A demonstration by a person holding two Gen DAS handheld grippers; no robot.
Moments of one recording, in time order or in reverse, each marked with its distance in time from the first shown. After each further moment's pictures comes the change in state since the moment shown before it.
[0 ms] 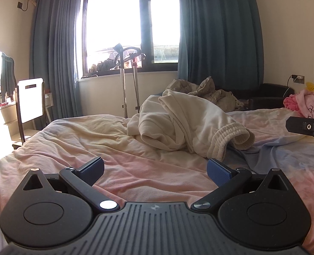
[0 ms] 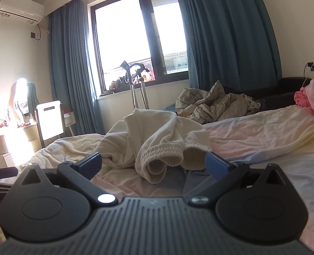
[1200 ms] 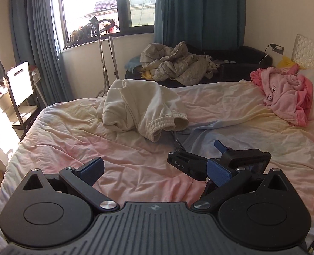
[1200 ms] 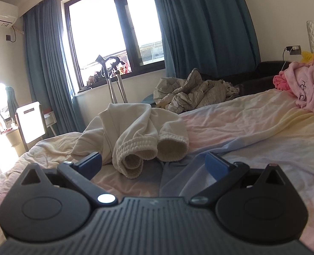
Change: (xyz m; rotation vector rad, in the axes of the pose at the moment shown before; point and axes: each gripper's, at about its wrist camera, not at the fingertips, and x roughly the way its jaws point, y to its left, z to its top) left arm -0.168 -0.132 0.168 0.043 0.366 -0.069; right arm 0.001 -0.023 0.005 0.079 0.068 -0.111
